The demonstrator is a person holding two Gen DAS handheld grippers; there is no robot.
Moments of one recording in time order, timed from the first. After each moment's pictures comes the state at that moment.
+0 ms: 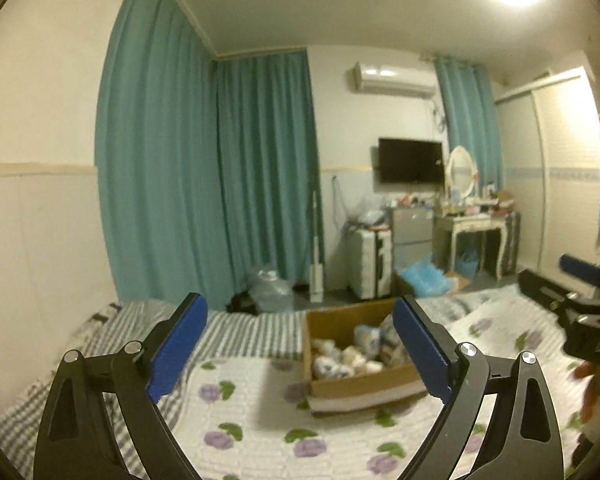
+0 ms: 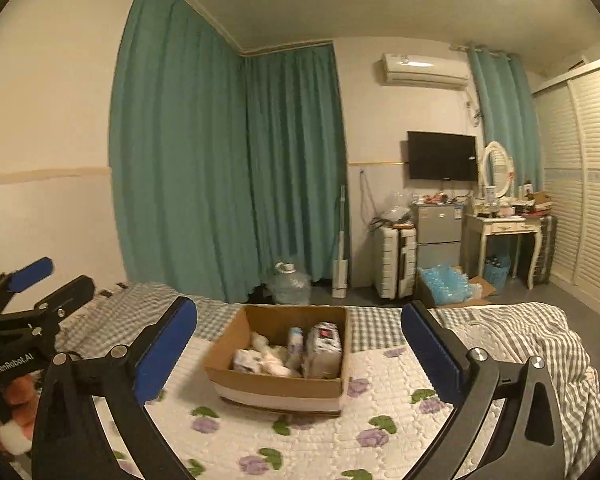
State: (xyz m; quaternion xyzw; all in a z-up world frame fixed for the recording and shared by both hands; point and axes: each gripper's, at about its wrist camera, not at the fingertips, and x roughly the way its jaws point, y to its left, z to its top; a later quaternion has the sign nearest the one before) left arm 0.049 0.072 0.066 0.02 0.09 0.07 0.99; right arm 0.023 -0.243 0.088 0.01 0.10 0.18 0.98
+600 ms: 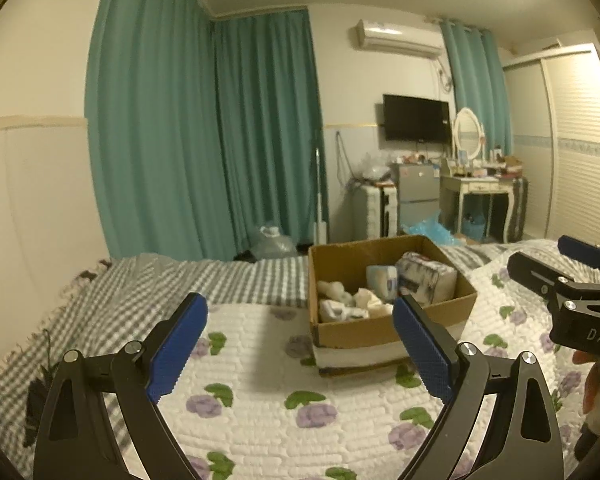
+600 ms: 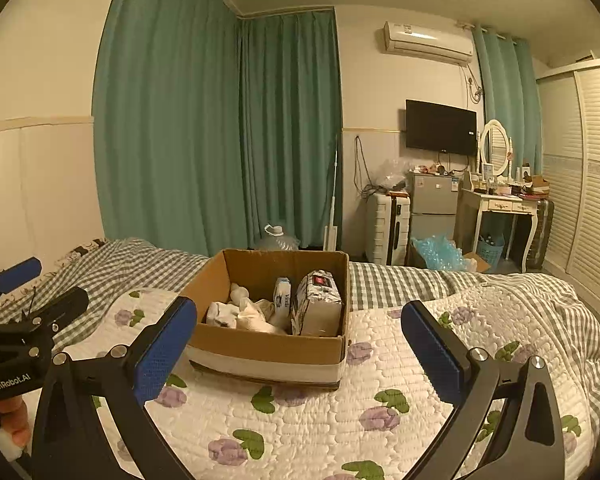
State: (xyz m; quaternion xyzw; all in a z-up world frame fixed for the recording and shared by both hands) left arm 0.079 0.082 -0.007 0.02 0.15 0.06 0.99; right arm 0.080 -0.214 0.004 -0.02 0.15 0.16 0.97
